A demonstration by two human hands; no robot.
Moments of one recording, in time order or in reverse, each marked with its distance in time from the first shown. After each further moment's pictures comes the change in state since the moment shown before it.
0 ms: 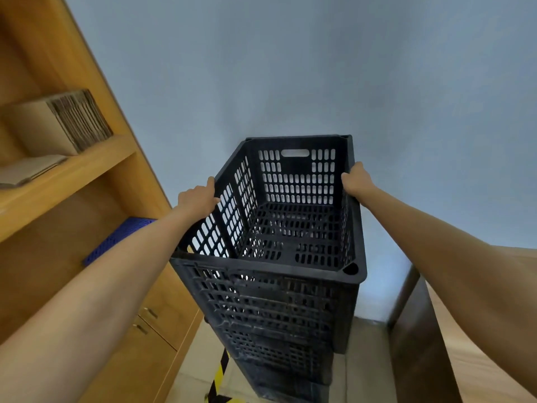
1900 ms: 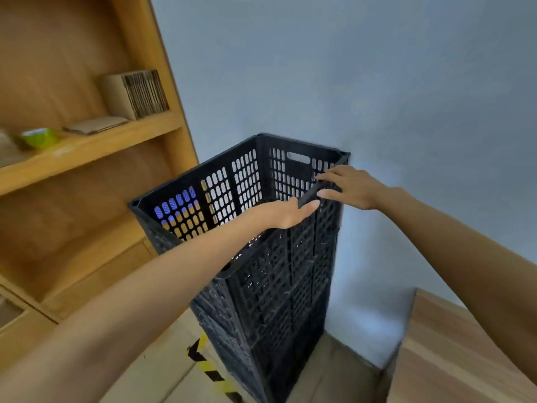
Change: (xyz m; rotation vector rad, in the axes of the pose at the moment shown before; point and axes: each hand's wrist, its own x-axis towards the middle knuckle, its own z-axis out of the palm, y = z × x) left_hand -0.079 0.311 -0.074 -0.481 -0.440 -0.088; right_hand 0.101 0.040 -0.090 -0.785 -0.455 -1.105
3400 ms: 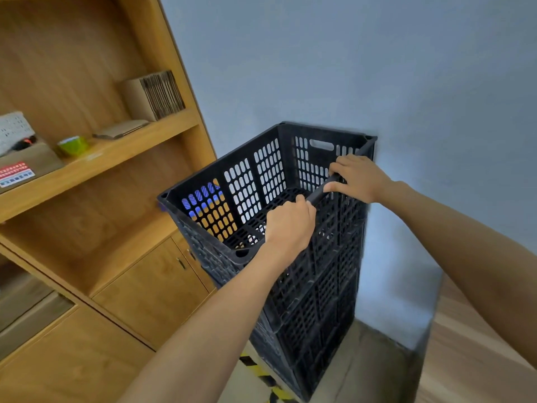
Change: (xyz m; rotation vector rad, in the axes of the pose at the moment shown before) left_hand -0.056 -0.025 0.059 0.636 0.612 0.036; right_hand 0.002 -0.036 0.030 -0.082 0.266 -0.094
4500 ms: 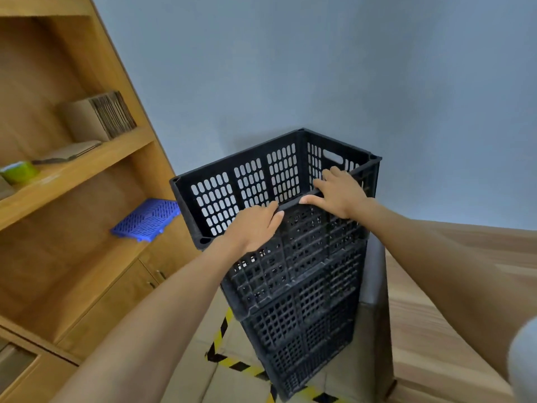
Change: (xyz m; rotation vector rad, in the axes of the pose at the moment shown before) left_hand -0.114 -0.101 0.012 -0.411 0.042 0.416; right_hand -0.125 -0.181 -0.064 -0.228 -0.043 0.412
